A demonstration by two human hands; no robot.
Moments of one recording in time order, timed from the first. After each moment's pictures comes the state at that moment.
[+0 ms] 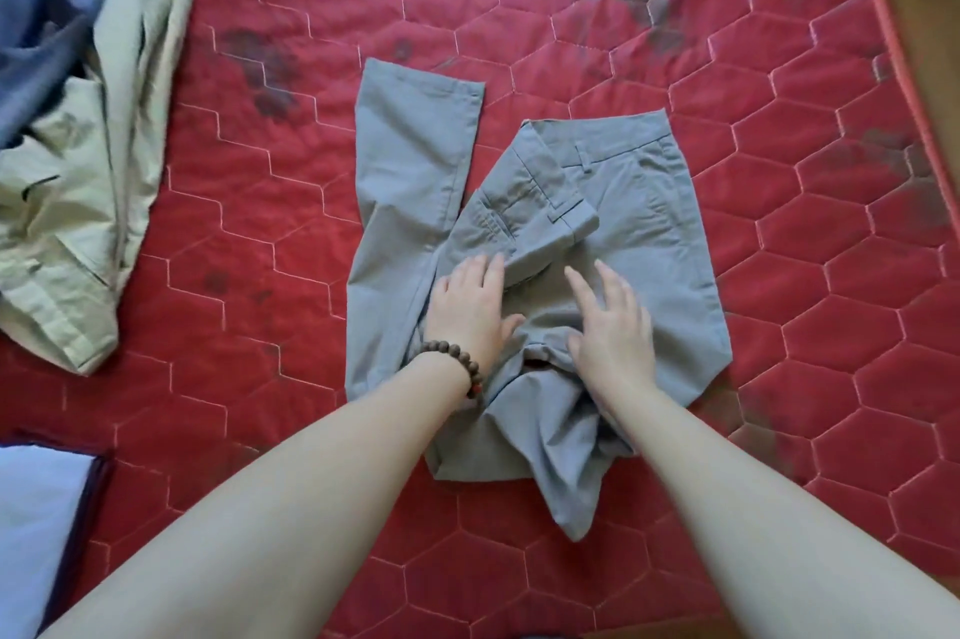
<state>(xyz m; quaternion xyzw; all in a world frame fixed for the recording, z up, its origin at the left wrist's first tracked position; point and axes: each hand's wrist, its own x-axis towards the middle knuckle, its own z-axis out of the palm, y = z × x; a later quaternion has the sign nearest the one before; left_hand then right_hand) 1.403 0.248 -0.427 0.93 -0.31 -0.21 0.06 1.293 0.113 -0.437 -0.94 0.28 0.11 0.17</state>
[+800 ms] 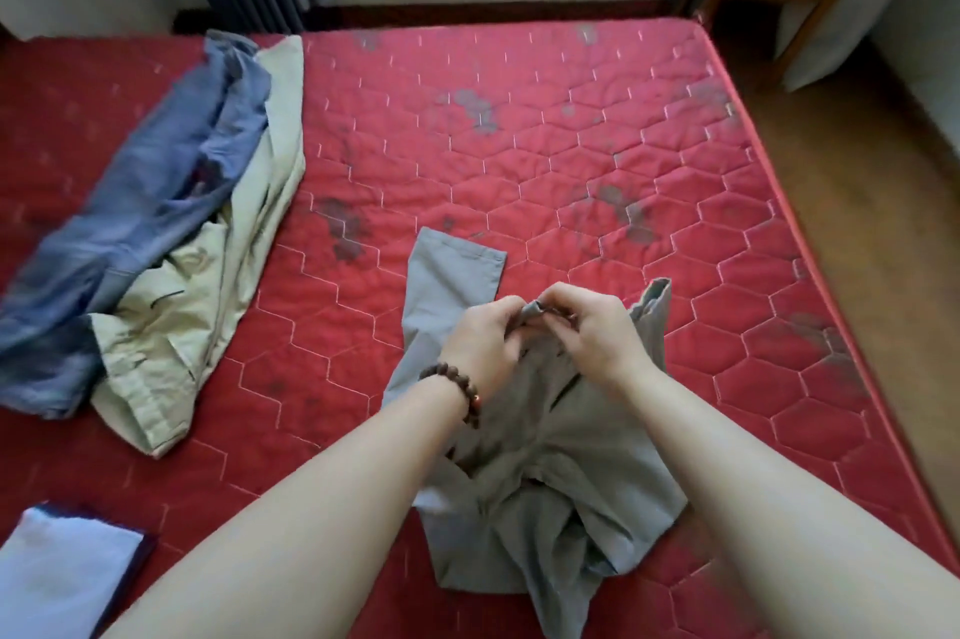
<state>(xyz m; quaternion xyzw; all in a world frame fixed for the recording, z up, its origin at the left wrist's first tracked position) 1.470 0.229 -0.255 0.86 -0.27 -0.17 0.40 1.413 0.080 -0.251 -0.90 0.09 -0.05 0.42</state>
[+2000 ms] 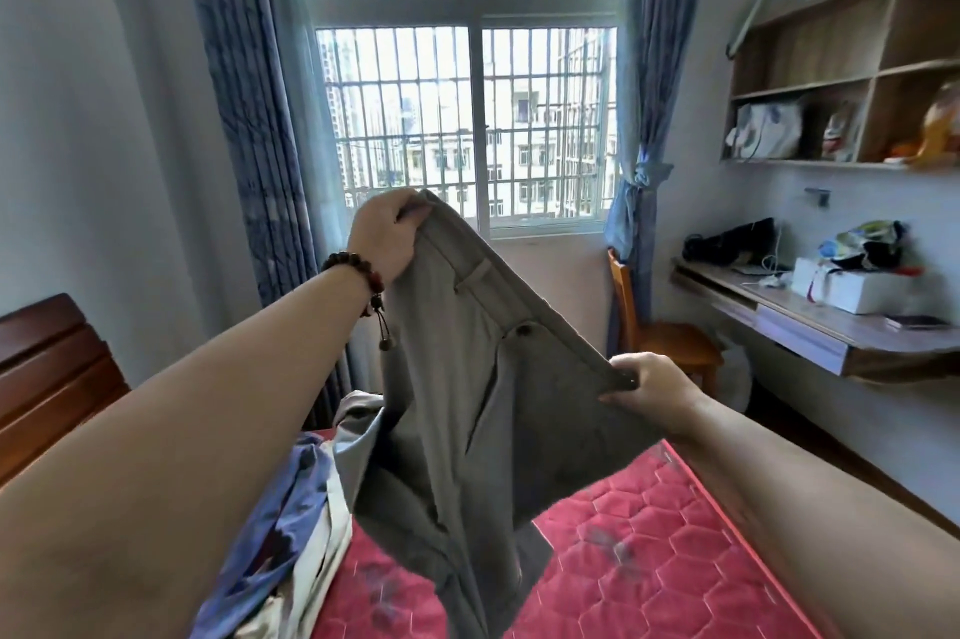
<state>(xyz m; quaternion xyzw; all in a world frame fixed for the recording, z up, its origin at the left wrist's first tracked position) 1.553 0.314 0.330 0.77 -0.35 0.24 0.48 1.392 0.029 0.168 -0.92 0.09 -0.17 0.33</state>
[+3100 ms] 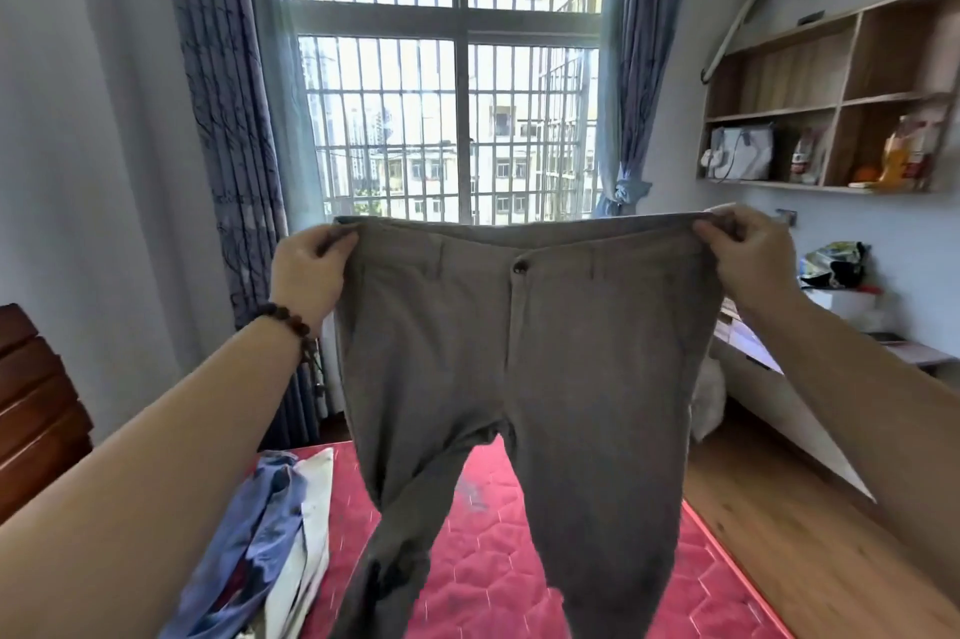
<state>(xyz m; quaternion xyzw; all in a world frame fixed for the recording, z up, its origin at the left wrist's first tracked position) 1.596 0.373 0.308 0.70 -0.26 0.26 0.61 1.386 -0.010 0.312 -0.72 0.14 -0.57 0.37</state>
